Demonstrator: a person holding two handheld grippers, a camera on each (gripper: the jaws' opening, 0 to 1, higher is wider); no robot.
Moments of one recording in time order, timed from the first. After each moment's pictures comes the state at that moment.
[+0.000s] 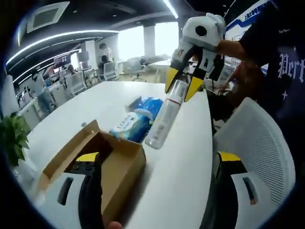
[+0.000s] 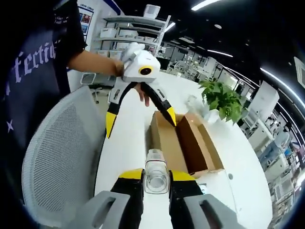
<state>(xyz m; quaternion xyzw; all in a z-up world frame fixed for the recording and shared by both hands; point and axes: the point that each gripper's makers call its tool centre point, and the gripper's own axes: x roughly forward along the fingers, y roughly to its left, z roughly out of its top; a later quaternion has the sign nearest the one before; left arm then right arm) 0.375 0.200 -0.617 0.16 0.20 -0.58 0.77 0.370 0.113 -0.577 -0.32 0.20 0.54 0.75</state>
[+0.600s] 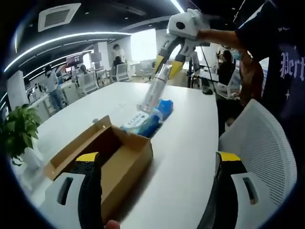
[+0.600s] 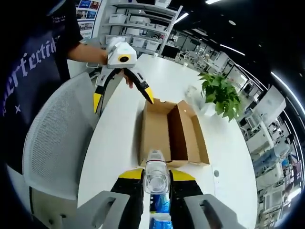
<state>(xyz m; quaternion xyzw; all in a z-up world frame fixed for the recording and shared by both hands) 0.376 0.224 -0.613 0.15 0.19 -0.53 0.81 0.421 0.074 -0.553 -0.39 0.23 0.55 0.70</state>
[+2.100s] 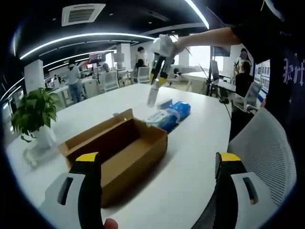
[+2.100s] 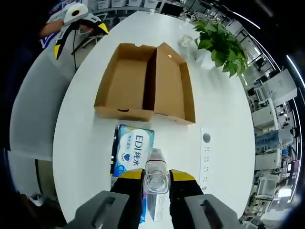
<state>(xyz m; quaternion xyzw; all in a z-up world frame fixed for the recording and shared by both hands) 0.378 0.273 -0.613 0.10 0.19 -0.46 0.86 0.562 0.013 -0.619 -0.49 0.38 0.48 0.62</state>
